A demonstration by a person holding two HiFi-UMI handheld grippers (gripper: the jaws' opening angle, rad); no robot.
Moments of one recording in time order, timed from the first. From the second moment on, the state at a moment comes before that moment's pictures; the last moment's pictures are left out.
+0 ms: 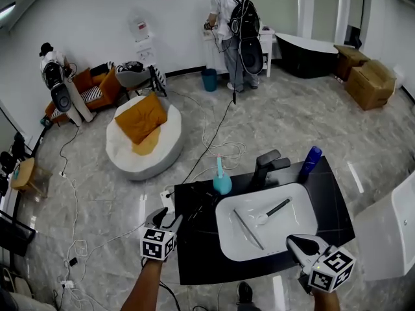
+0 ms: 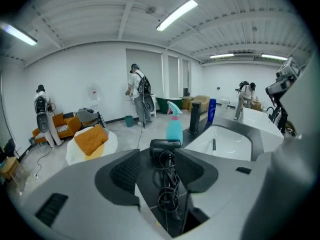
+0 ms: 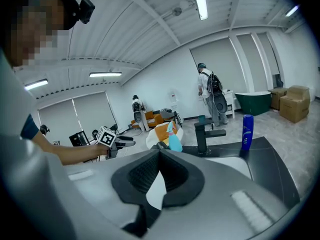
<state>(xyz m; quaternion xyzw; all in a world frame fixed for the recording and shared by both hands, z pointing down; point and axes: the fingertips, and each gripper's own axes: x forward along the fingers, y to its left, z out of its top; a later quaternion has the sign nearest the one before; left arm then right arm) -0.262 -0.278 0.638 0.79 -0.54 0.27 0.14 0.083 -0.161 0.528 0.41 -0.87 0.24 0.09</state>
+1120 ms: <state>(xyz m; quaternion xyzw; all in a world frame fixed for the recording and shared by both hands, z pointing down) -0.309 -0.157 0.447 0.82 -0.56 0.09 0.08 0.039 -0.111 0.455 0.40 -0.89 0.22 0.09</state>
